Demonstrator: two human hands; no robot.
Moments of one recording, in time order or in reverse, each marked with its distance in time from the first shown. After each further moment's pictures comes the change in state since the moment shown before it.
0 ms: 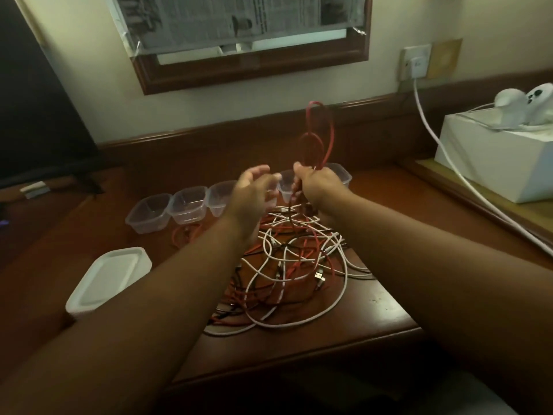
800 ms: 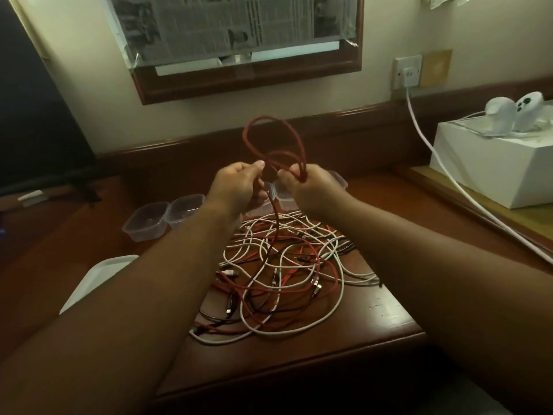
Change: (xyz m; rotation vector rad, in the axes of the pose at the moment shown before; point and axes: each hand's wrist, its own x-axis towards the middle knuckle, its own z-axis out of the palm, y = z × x) left_hand 0.009 0.030 -0.002 0.106 0.105 0.031; right_hand -0.019 -0.009 -0.015 -0.478 -0.106 -0.370
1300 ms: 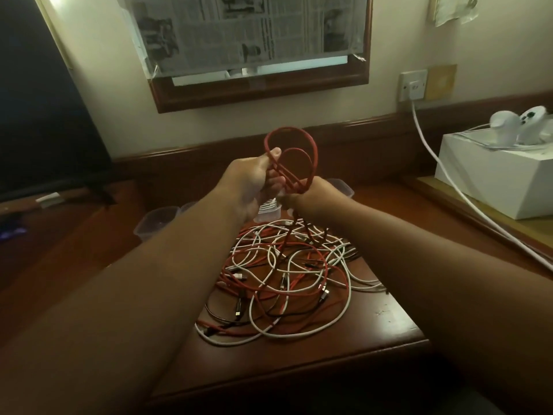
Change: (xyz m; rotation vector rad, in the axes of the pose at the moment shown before) left_hand -0.013 0.033 0.002 -0.210 -0.065 -0.073; right_hand -0.006 -0.017 0.006 -0.008 -0.129 0.092
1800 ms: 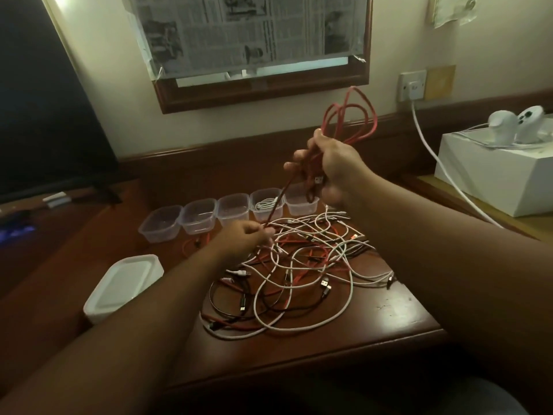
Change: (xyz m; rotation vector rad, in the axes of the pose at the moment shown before) left_hand -0.015 -0.078 -0.077 0.825 -0.256 0.075; right_hand 0.008 -0.025 -0.021 0.963 0.174 0.083
